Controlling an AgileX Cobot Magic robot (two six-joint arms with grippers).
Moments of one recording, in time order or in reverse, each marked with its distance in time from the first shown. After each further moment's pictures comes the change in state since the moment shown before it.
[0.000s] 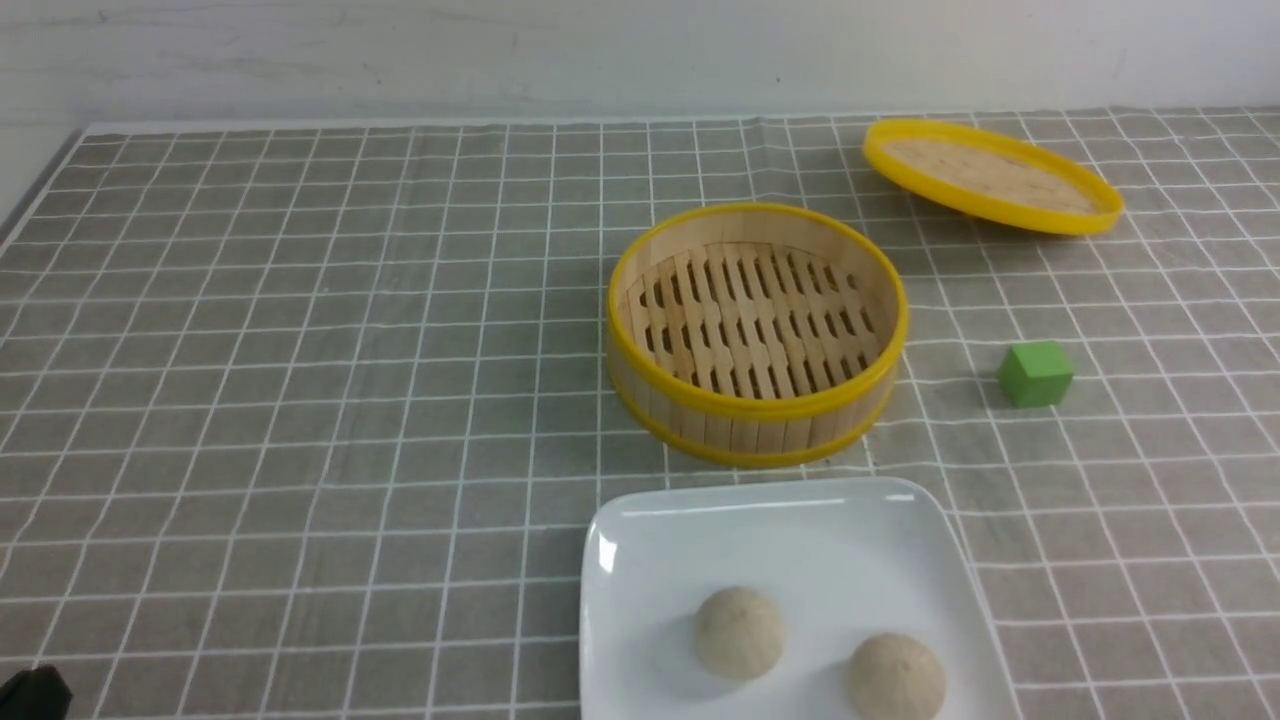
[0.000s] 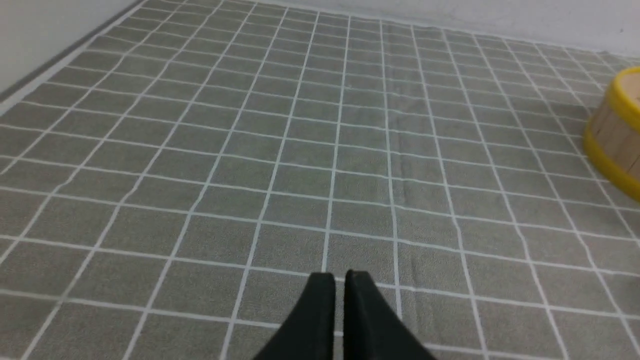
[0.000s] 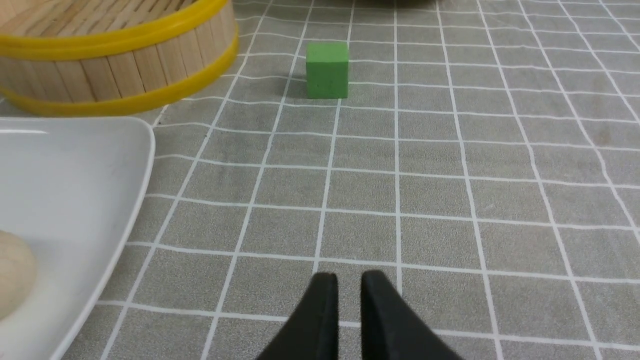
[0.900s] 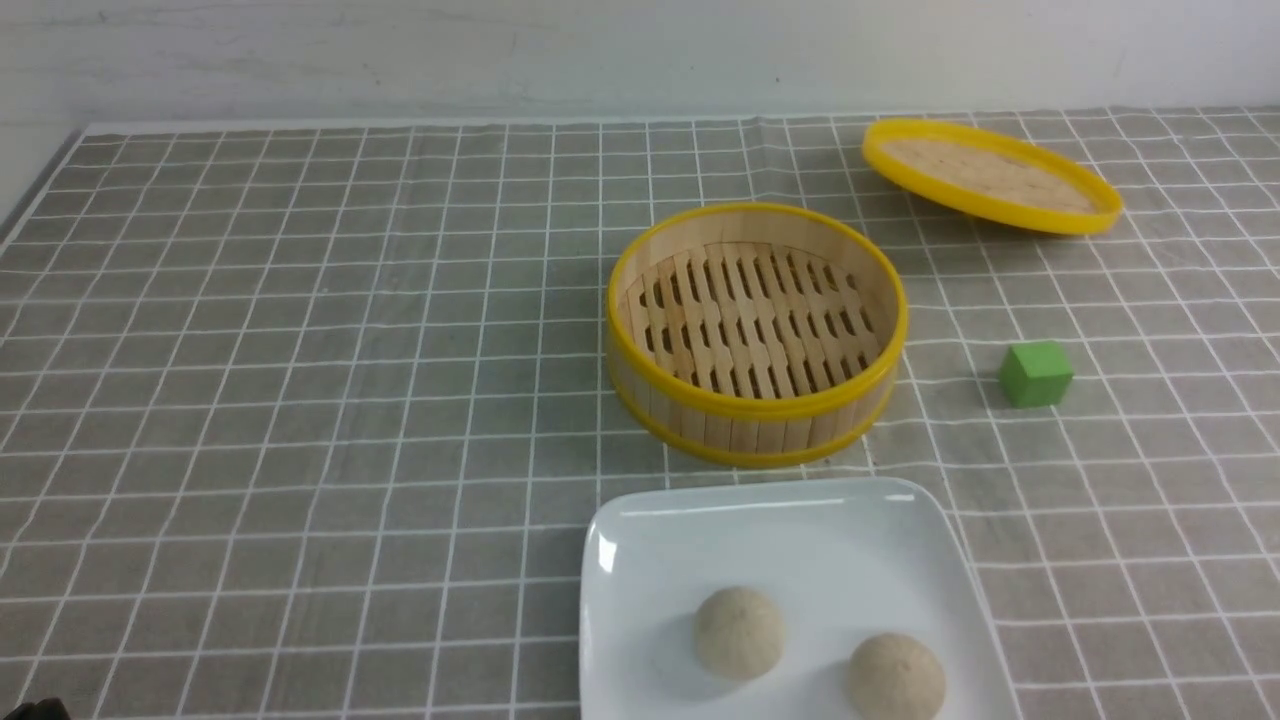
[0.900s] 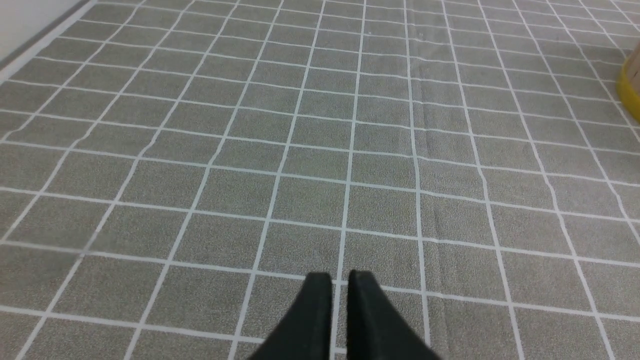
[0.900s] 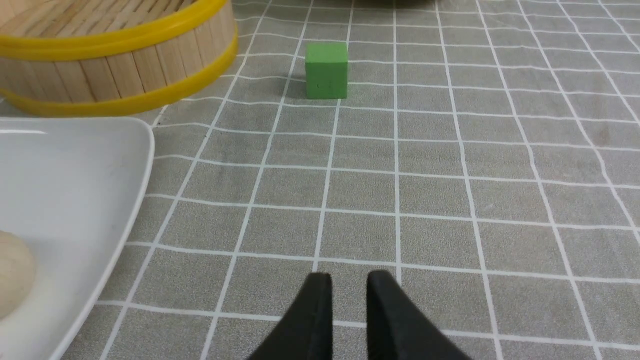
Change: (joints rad) right arm 0.000 0.000 0.000 0.000 0.000 0.000; left arm 0.000 0.000 -0.002 0.017 0.078 0.002
